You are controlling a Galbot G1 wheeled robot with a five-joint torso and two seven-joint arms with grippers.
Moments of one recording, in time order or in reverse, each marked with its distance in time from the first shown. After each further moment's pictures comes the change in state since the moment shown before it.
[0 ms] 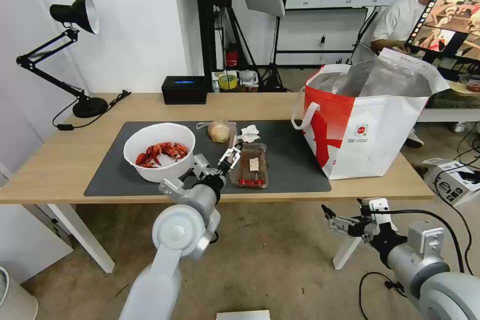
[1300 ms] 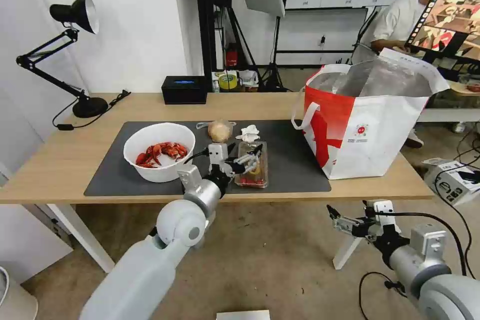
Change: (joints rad) left arm -0.142 0.337 0.191 0.102 0.671 -0.054 0.592; right arm 0.017 0.009 0.003 -0.044 -0.001 0.038 0.007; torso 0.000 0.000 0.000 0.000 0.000
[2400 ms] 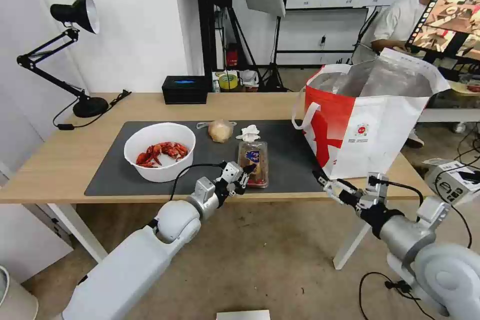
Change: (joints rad) left arm -0.147 0.044 0.166 0.230 0.254 -0.047 0.143; right arm 0.206 -0.032 -0.031 -0.099 0.850 0.106 0.160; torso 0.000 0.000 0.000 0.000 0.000
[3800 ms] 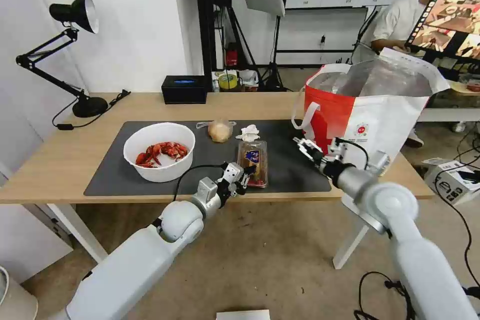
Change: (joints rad) left arm 0.016 0.024 -0.014 -0.002 -0.036 -0.004 -0.052; right arm 0.523 0.032 -0.354 -0.386 0.165 -0.015 0.232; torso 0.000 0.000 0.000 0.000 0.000
